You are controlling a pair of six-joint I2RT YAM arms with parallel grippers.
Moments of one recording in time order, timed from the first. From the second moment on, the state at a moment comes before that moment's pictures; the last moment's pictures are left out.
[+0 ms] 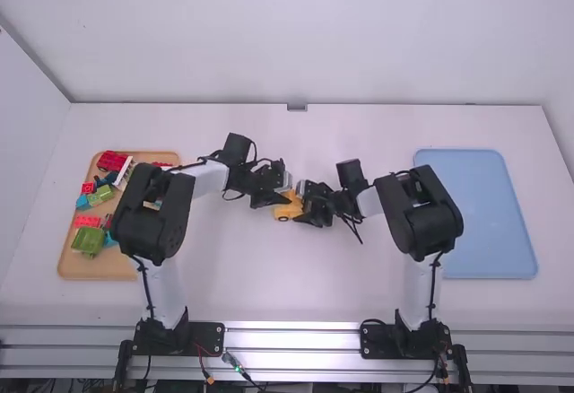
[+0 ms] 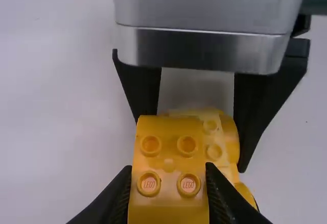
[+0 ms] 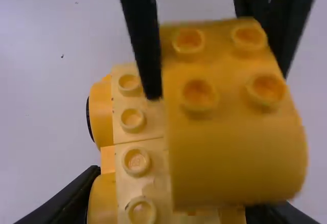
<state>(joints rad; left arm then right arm) -0.24 1.99 1.09 -0.24 0.88 1.12 0.33 2.10 0.86 0.23 -0.88 -0.91</state>
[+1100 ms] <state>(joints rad) -0.24 1.96 0.93 -0.03 0.97 0.99 0.33 2.10 0.86 0.22 -0.89 -0.93</state>
